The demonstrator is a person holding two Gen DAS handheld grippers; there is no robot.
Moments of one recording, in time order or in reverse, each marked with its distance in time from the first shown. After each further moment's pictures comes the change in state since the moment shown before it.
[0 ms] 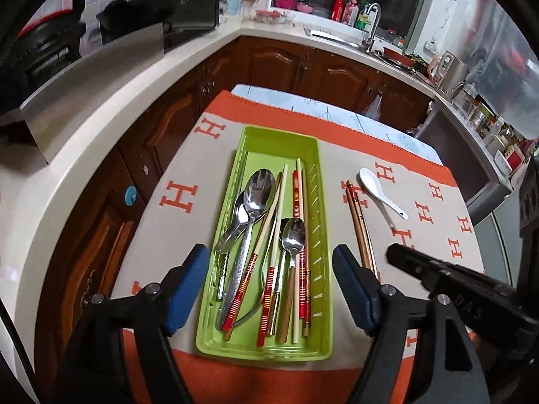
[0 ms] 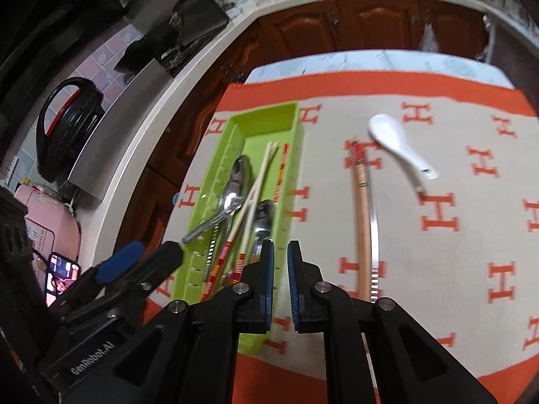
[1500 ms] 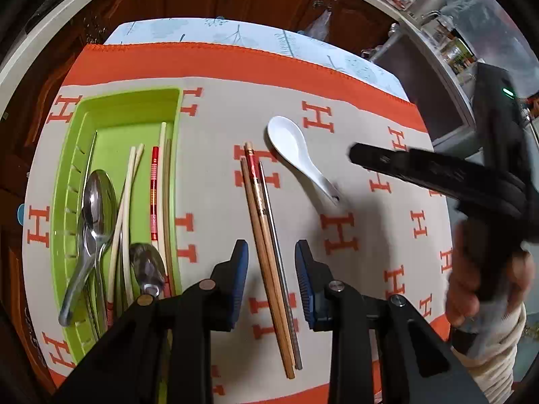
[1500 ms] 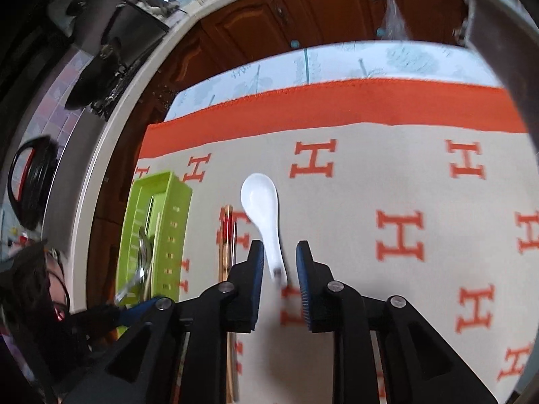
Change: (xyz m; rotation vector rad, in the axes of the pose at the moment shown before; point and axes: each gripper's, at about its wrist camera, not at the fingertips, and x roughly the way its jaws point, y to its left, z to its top) left arm 0.129 -0.106 0.062 0.099 0.418 -0.218; right arm 0.048 -0.176 0.140 0.135 0.156 -0.003
